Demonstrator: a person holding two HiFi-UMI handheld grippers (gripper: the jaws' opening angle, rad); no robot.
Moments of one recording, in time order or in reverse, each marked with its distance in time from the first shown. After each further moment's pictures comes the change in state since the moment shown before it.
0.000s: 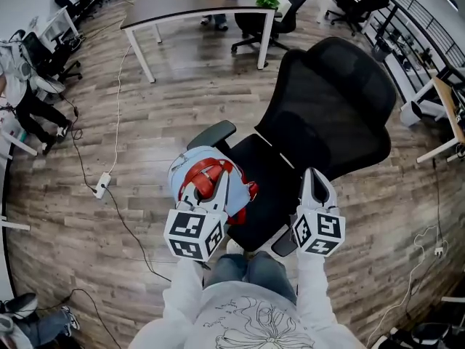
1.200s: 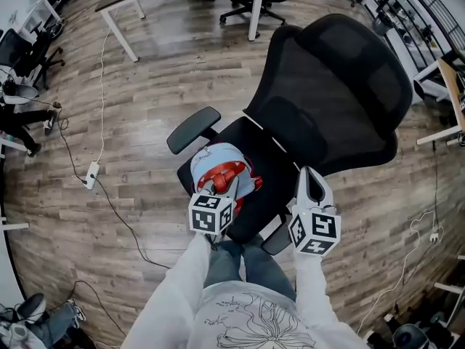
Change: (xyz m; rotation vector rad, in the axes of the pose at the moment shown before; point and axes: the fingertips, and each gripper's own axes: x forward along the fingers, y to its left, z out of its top) left arm 0.142 0.000 -0.181 -0.140 0.402 -0.084; right arm 0.057 -0.052 -0.054 0.006 0.162 -0.026
